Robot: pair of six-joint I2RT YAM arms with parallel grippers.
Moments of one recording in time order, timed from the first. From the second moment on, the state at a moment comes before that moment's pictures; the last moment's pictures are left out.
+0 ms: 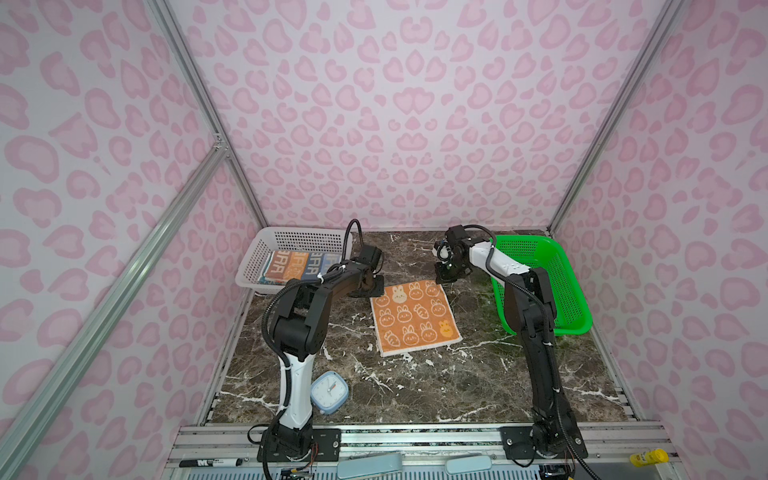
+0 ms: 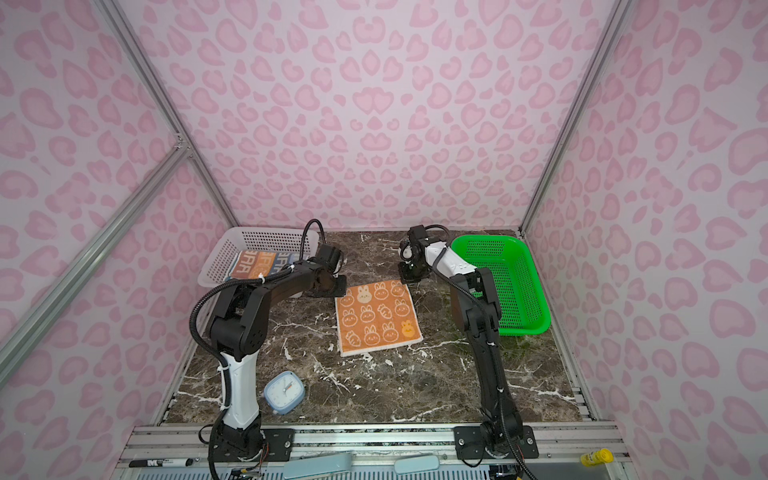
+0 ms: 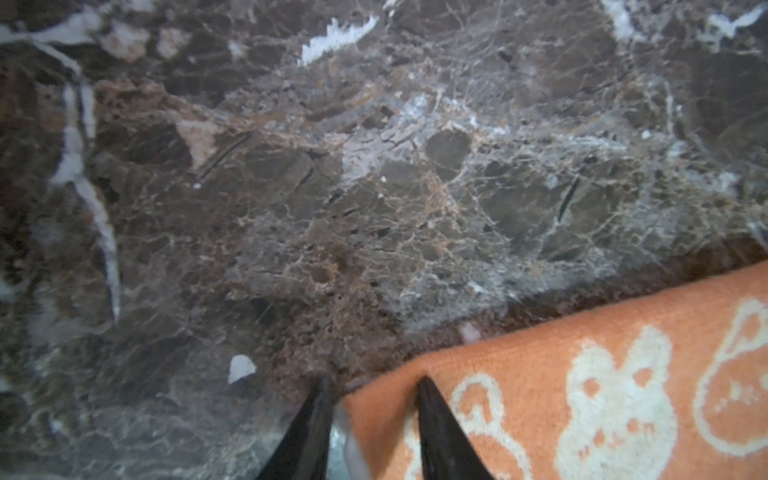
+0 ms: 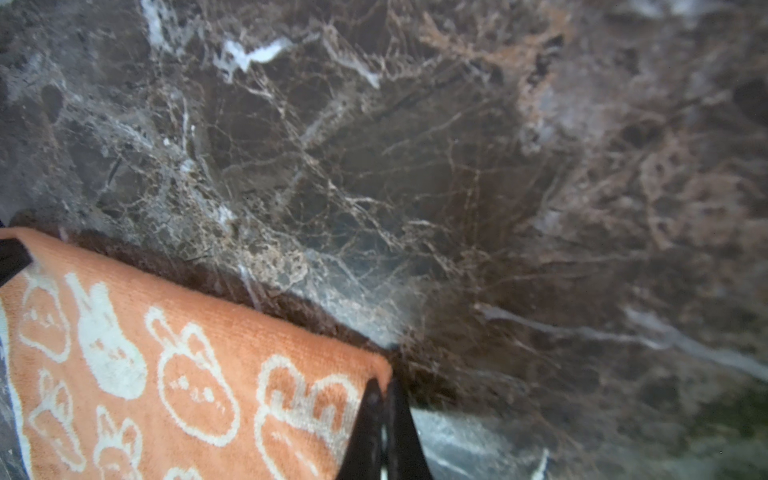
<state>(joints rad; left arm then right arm) -0.39 2.09 1.45 -0.51 -0.03 -0.36 0.33 2.40 2.01 -0.89 -0.30 0.07</state>
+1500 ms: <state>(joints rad) -0.41 1.71 1.18 -0.47 0.10 -0.34 0.28 1.90 1.38 -0.70 -0.41 0.27</state>
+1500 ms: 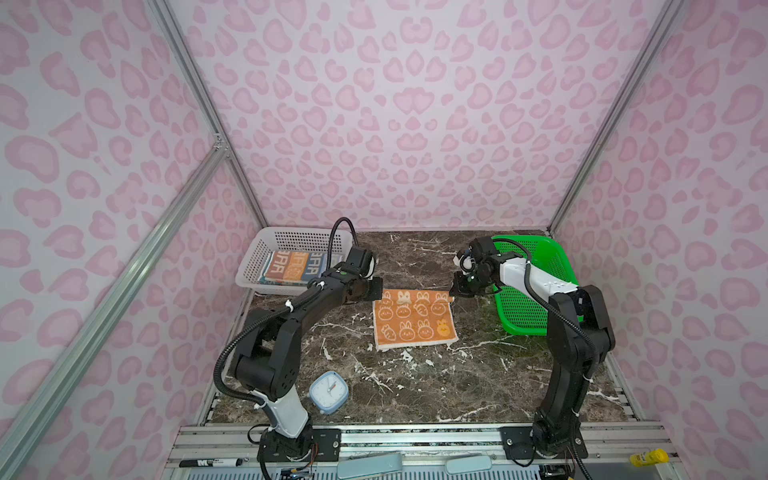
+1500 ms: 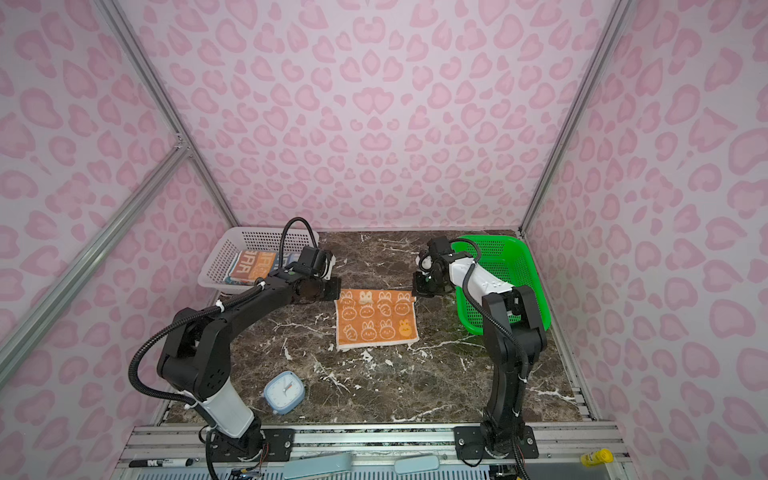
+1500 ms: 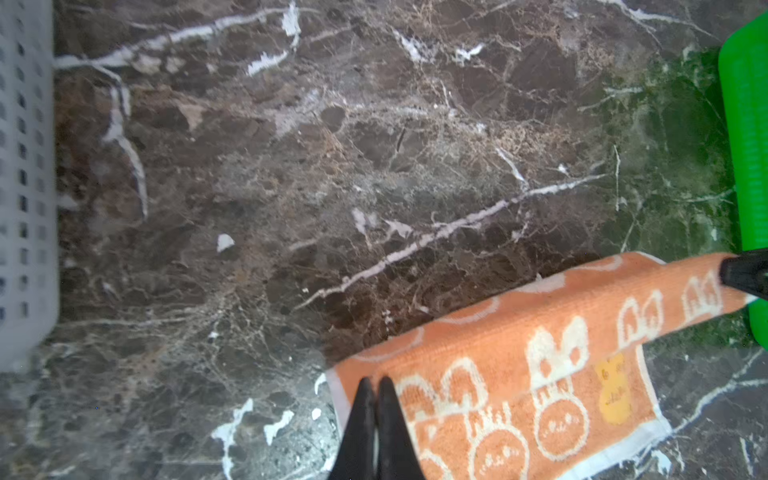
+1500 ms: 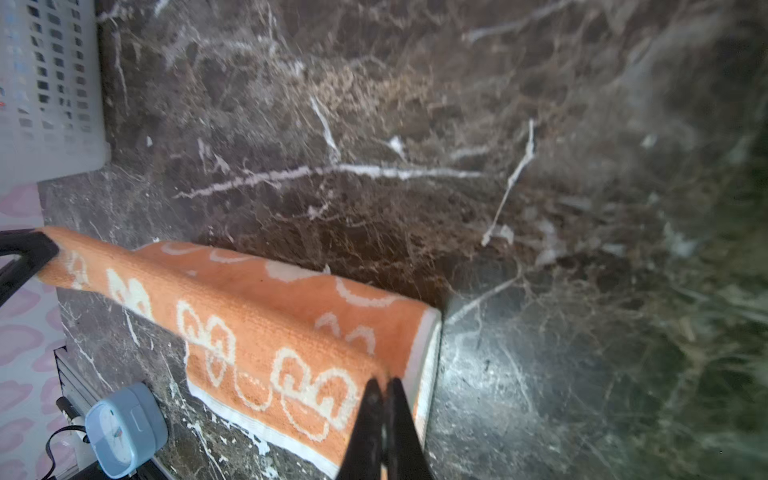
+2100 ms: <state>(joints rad) -0.49 1.55 0.94 -0.38 0.08 -0.43 0.34 1.74 1.12 -0.62 -0.37 0.31</state>
